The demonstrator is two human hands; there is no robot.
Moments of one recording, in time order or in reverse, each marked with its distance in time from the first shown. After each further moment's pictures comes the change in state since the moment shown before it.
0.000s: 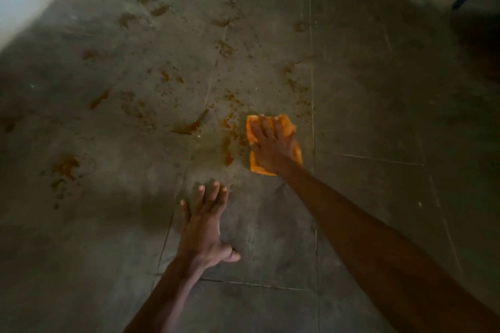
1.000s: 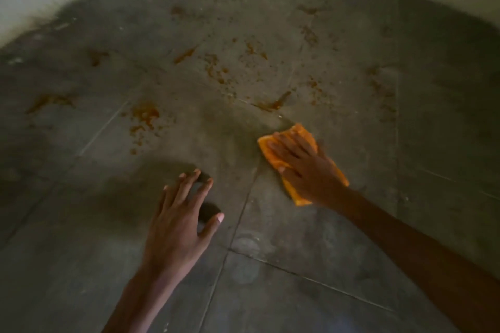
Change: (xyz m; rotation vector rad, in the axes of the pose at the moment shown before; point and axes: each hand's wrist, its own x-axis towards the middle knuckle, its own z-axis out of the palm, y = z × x) left_hand -0.077 -0.161 -0.015 -0.047 0.407 -0.084; right_hand -0.050 -0.094 0.035 -0.208 0.100 -0.545
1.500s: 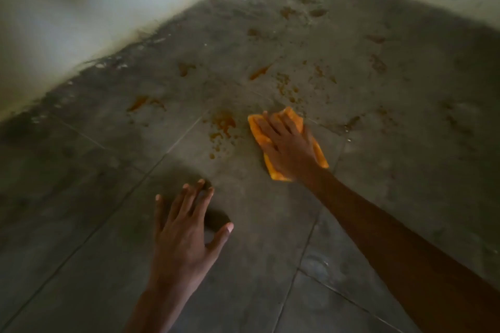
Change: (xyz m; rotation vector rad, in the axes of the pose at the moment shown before) left_hand -0.040 -0.080 -0.032 0.078 0.111 -0.237; right_hand 0.150 -0.137 -0.008 0.055 0.063 -0.007
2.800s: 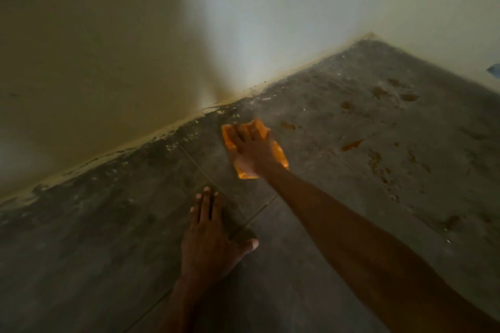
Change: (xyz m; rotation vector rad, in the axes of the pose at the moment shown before) left_hand 0.046 -0.120 -0.047 -0.210 0.110 -0.336; right_hand 0.185 -0.254 -0.006 -0.033 -0.170 -0.321
